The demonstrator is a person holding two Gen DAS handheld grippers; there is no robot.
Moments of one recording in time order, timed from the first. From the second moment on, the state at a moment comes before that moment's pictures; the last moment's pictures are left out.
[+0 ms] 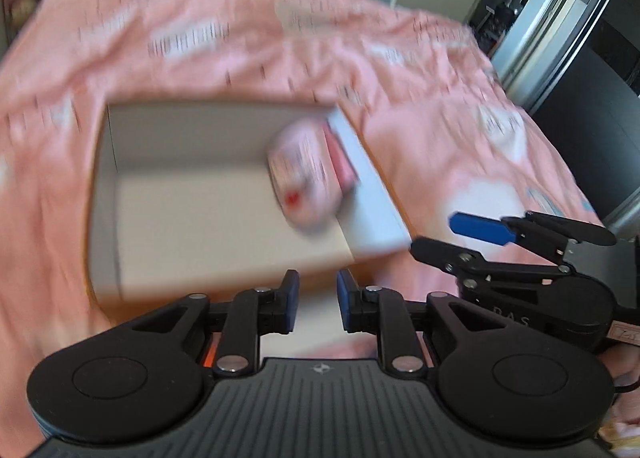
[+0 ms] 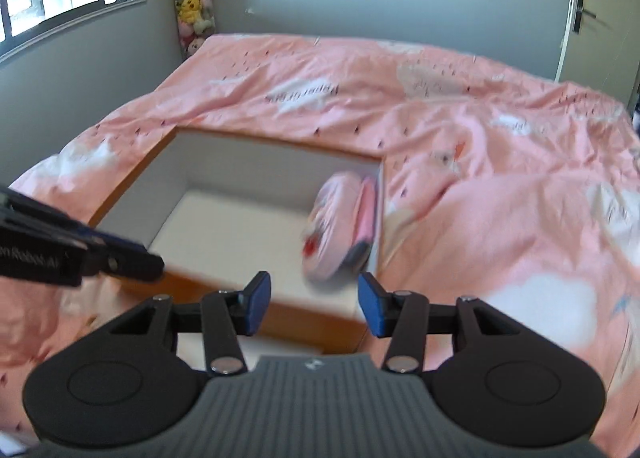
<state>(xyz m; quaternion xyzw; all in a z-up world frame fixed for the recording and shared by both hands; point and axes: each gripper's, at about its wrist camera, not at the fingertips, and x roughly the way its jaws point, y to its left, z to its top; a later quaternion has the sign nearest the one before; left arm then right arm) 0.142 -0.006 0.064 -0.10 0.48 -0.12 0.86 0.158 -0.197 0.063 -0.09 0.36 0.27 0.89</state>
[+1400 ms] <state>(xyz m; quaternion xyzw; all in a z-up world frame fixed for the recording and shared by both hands) 0.078 -0.040 -0.038 -0.21 0.64 -0.10 0.73 0.046 -0.215 -0.029 -0.11 0.50 0.22 0.83</state>
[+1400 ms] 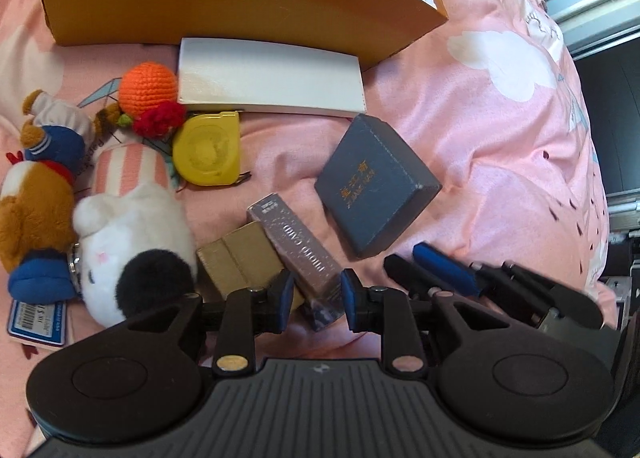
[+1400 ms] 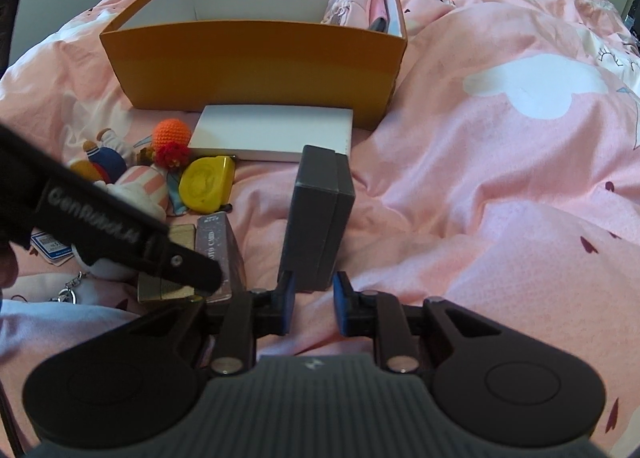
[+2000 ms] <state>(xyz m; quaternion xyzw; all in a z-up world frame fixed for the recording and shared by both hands) 0.102 -0.065 -0.065 -0.21 0.69 -0.03 0.69 0.051 -0.218 -0.038 -0.10 0.51 0.23 0.82</state>
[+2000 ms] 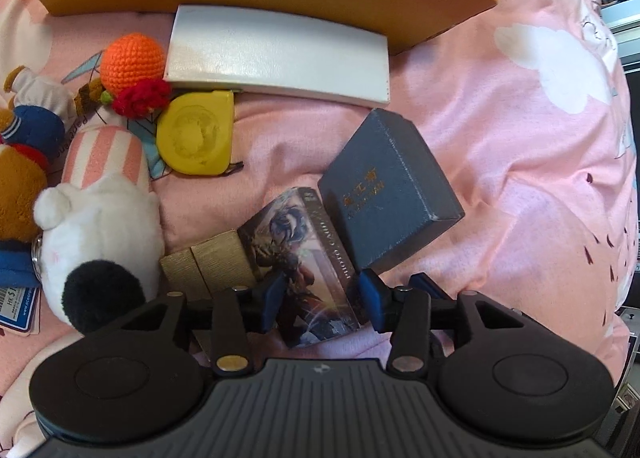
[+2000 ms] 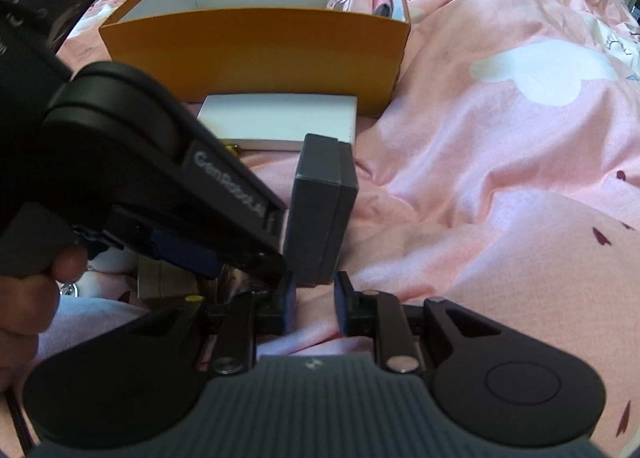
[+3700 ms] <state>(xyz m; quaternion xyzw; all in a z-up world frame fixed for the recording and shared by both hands) 0.129 -0.031 -0.024 -0.11 0.59 -0.11 0.79 0.179 -0.224 -0.027 0.00 0.64 0.28 0.71</state>
